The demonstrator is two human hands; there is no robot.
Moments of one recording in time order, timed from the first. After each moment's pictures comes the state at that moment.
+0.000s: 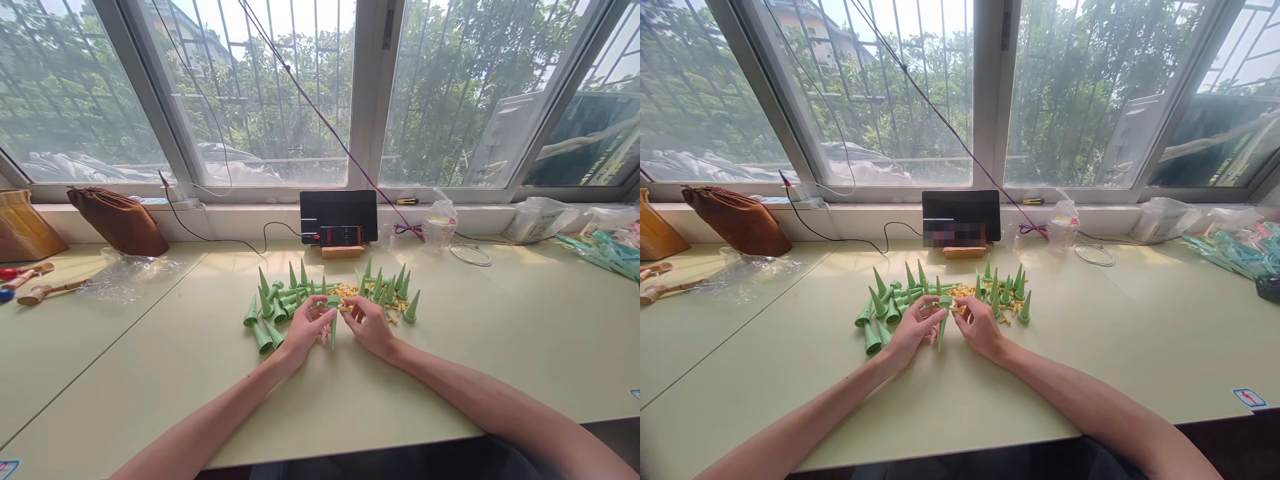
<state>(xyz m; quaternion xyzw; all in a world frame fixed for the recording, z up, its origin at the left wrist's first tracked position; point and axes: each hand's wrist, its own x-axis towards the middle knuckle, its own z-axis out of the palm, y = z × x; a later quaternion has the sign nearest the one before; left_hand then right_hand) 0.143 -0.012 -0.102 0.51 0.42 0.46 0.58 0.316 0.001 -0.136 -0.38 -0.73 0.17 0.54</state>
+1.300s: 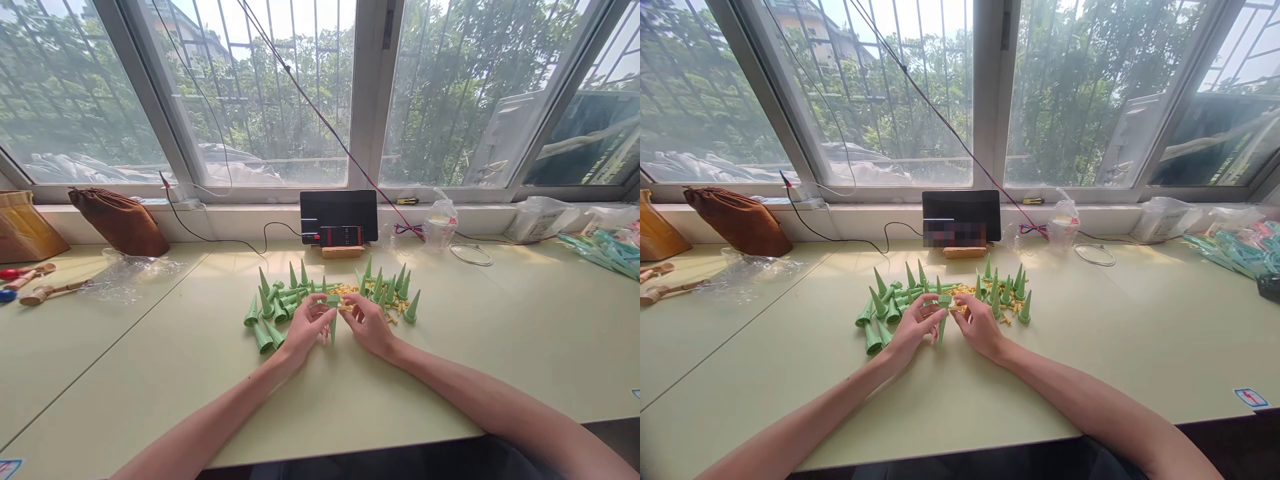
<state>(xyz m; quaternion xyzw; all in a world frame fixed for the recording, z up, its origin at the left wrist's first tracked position) 0.143 -0.013 -0.101 0.54 0.41 0.48 0.56 0.316 0.000 -0.133 -0.39 -0.74 0.18 0.51</state>
